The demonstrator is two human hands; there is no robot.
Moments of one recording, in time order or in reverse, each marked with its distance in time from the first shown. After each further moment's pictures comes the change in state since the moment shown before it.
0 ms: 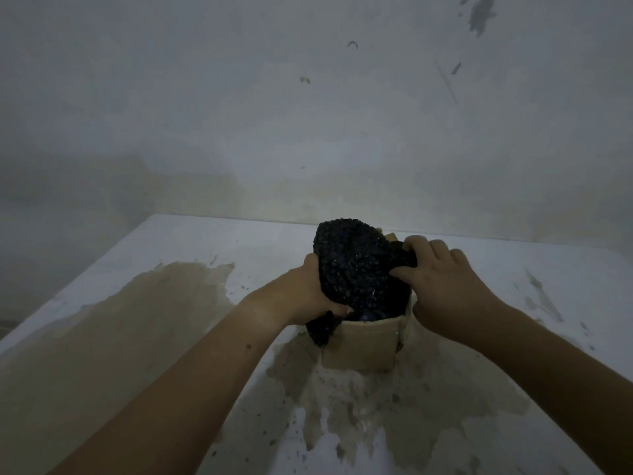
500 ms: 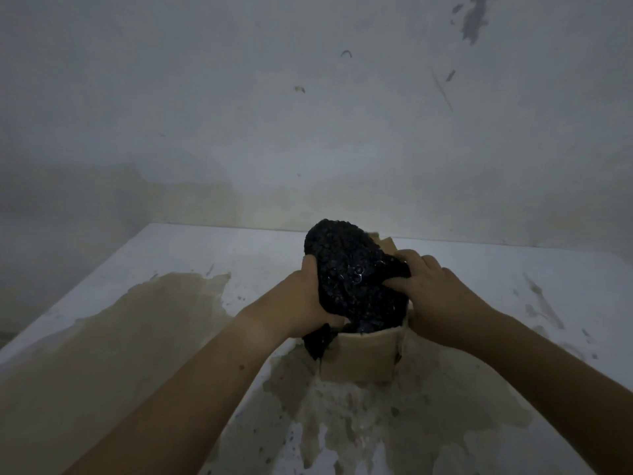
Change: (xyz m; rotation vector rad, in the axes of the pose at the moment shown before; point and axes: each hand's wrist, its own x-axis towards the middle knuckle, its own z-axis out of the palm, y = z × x) left_hand 0.004 0.002 0.001 0.048 0.060 0.094; right_hand 0.011 0.007 0.017 0.209 -0.060 -0.032
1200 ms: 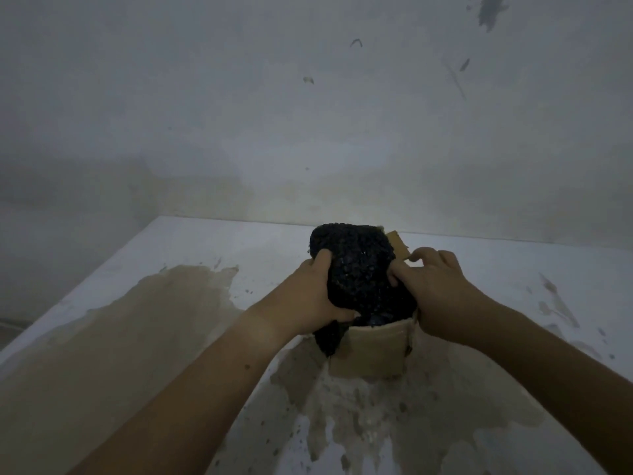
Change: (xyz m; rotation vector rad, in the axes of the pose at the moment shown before) left_hand 0.005 -0.009 0.007 0.017 0.085 0.088; right_hand 0.008 -0.001 0.002 -0.020 0.011 -0.027
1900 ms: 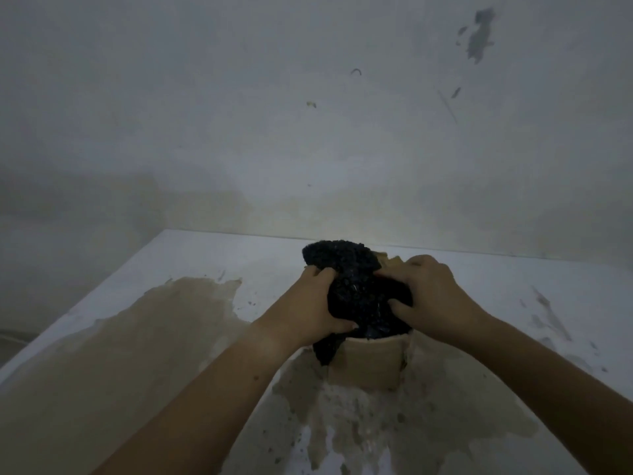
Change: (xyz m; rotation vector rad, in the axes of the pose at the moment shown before) left_hand -0.010 0.005 -0.003 0.094 0.055 0.020; right_hand 0.003 -0.007 -0.011 0.281 0.184 0.057
